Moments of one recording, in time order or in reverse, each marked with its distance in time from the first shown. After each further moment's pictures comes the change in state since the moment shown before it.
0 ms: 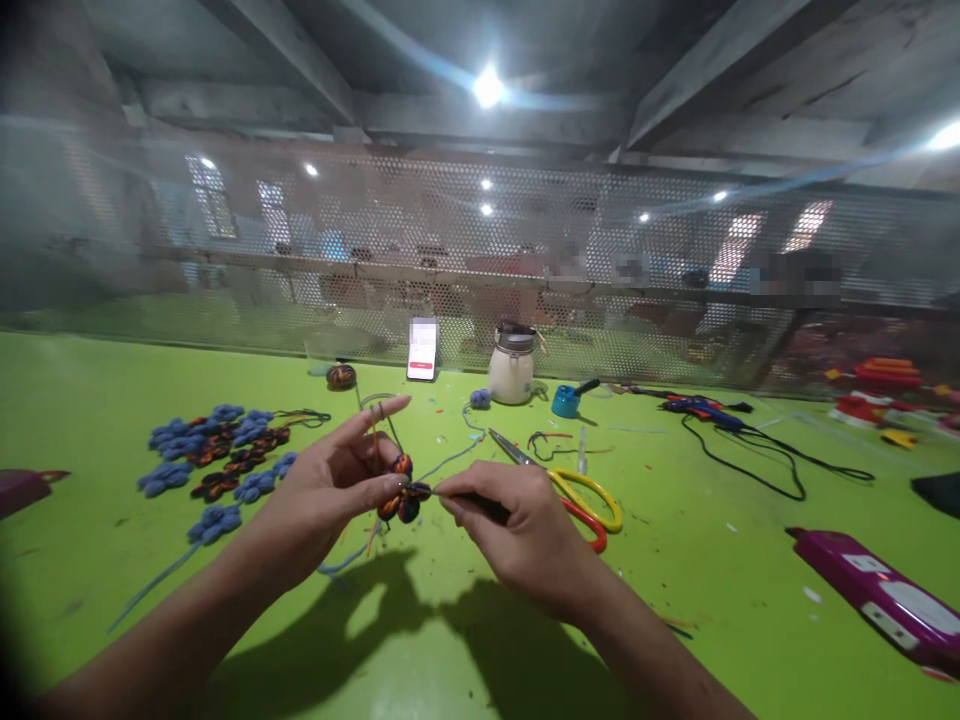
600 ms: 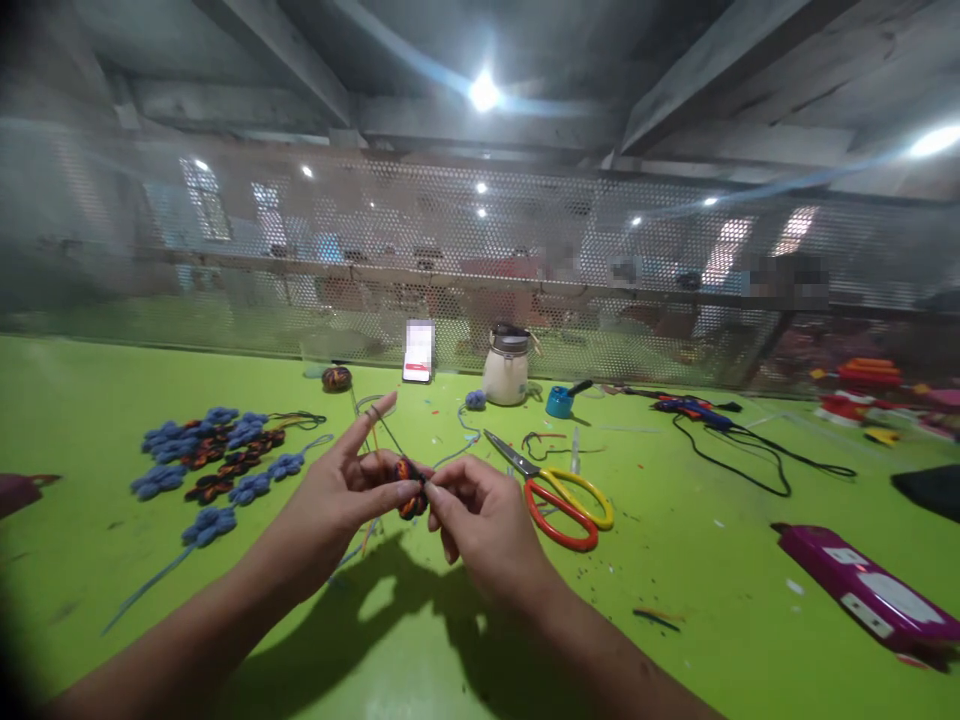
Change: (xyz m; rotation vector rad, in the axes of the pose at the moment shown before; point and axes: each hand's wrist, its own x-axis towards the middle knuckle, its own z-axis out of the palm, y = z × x) left_hand 0.000 -0.008 0.009 -0.079 0.064 -0.072; right_hand -0.001 0.004 0.036 0.625 0.098 0.511
